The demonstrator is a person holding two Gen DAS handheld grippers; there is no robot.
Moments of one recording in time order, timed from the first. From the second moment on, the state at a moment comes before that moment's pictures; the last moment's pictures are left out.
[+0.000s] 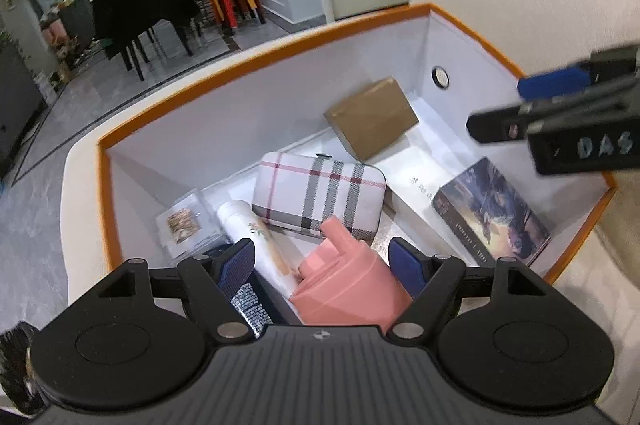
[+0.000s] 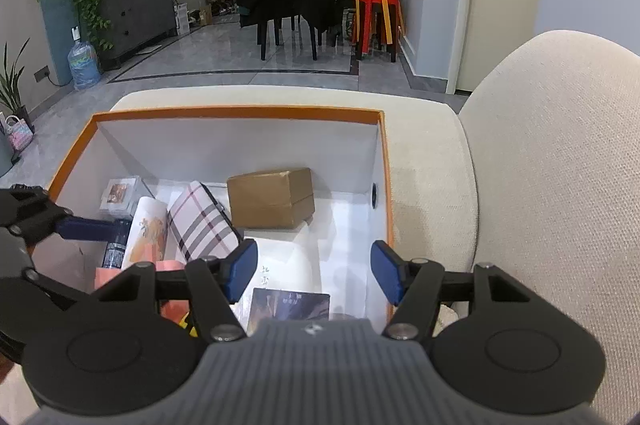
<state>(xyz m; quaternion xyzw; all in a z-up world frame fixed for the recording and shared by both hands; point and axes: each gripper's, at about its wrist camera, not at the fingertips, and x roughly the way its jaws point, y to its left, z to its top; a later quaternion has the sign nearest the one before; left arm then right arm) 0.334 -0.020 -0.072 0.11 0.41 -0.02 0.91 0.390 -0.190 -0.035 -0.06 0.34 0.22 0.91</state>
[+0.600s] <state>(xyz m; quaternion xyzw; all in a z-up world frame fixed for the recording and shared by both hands) 0.284 0.003 -0.034 -0.01 0.37 0.03 0.93 0.373 -0.187 -0.029 -0.07 0.33 0.23 0.91</state>
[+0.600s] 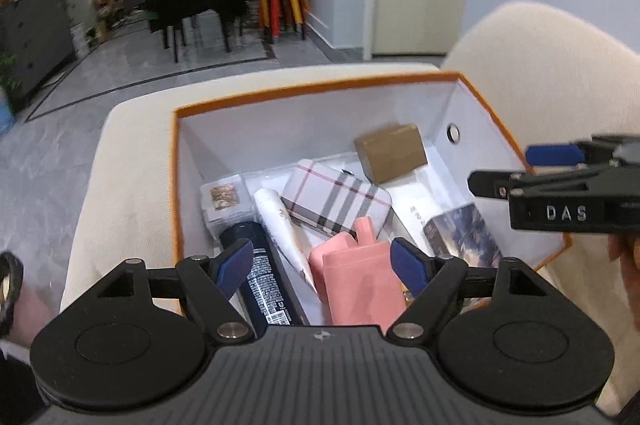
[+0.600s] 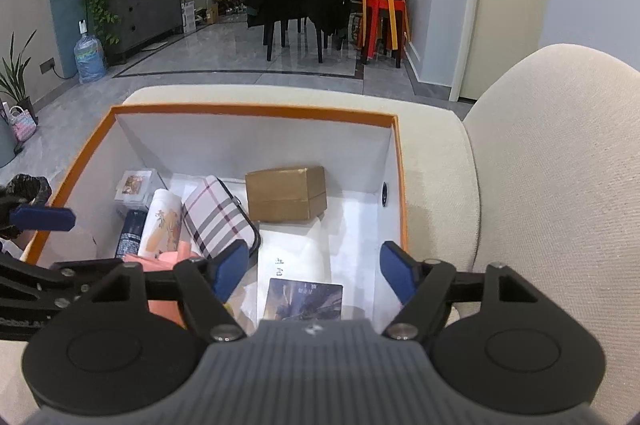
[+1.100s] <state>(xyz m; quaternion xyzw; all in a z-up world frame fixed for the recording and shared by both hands) 0.258 -0.006 -0.005 -0.03 0.36 0.13 0.92 0.339 -0.194 0.016 -0.05 0.31 0.21 0.93</state>
